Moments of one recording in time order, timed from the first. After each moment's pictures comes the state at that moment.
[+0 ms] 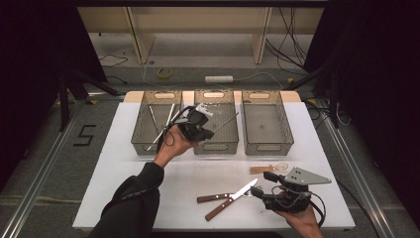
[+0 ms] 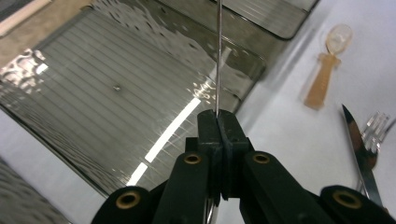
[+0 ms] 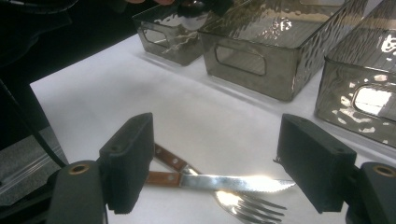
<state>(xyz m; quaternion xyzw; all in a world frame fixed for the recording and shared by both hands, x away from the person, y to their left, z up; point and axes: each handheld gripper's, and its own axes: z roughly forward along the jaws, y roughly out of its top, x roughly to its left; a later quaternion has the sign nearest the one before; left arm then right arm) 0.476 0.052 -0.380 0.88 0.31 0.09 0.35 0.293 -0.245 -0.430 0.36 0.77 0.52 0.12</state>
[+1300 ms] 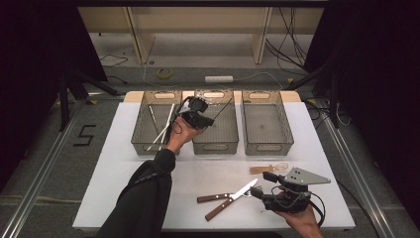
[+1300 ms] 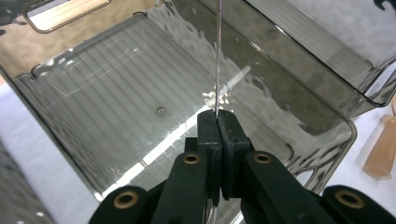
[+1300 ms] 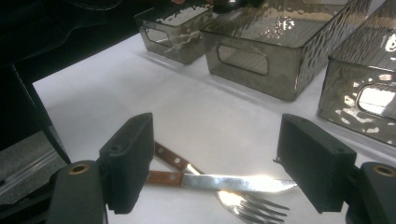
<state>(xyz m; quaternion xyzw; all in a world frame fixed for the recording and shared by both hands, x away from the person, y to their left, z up) 0.526 0.045 -0.398 0.84 0.39 0.09 0.36 0.294 -0.244 -0.431 0.36 0.77 0.52 0.12</state>
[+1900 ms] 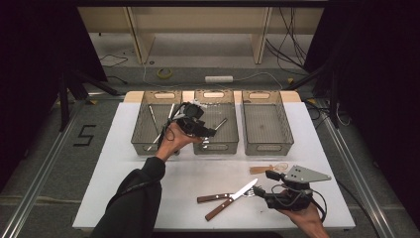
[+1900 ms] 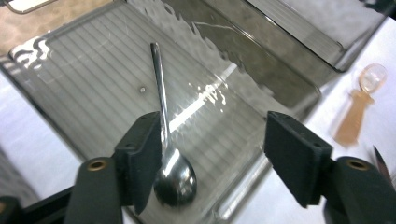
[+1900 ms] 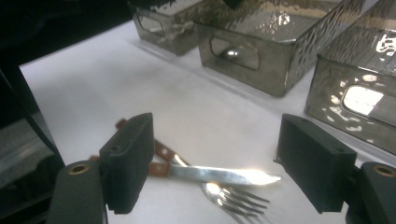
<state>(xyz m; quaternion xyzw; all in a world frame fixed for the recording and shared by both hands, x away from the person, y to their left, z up) 0.497 0.065 -0.397 0.85 0.37 0.07 0.38 0.300 -0.250 -0.428 0.34 0.79 0.49 0.14</state>
